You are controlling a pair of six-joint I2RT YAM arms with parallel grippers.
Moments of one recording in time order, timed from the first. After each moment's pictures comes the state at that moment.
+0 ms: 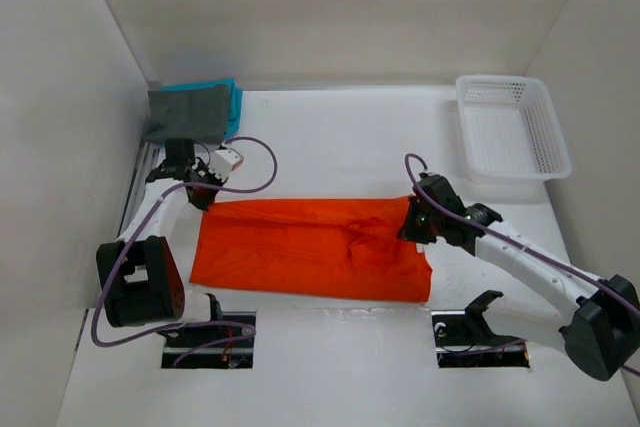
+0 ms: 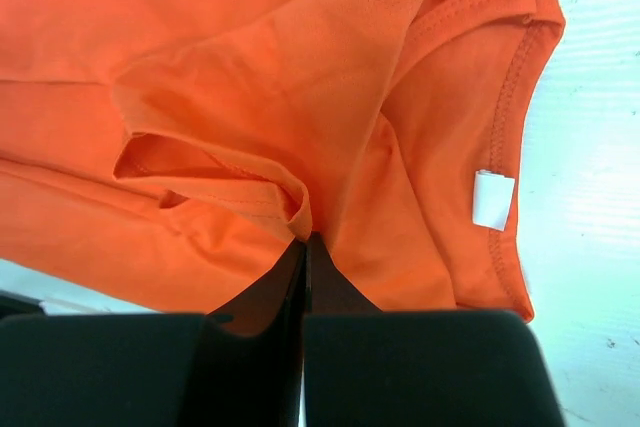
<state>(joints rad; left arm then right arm) 0.11 1.38 0.90 -0.59 0.22 0.75 0.60 1.10 0.70 -0.57 0.03 0.75</state>
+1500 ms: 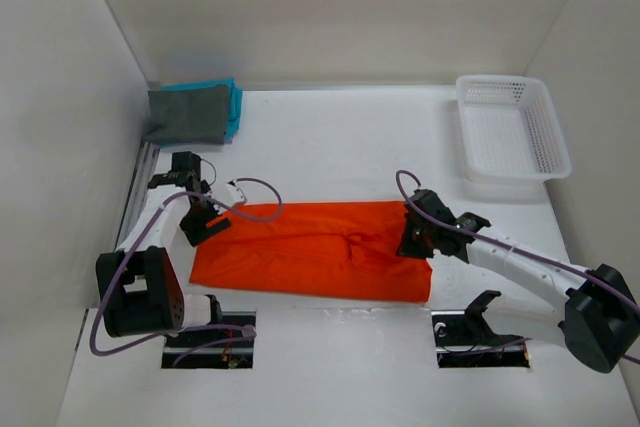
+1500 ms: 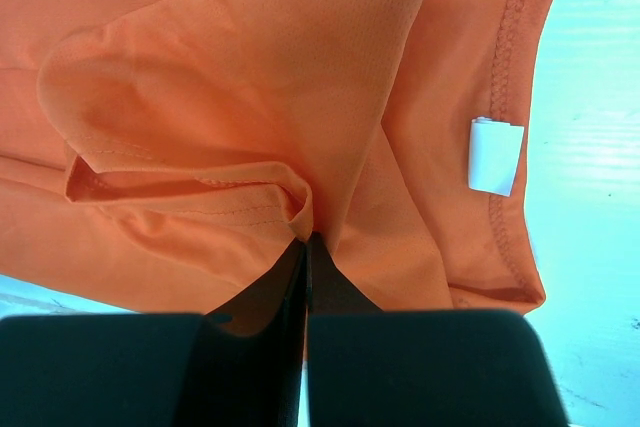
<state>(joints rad) 0.09 1.33 0.86 -0.88 -0.04 1.09 0.66 1.12 0.61 -0.55 0.04 0.82</state>
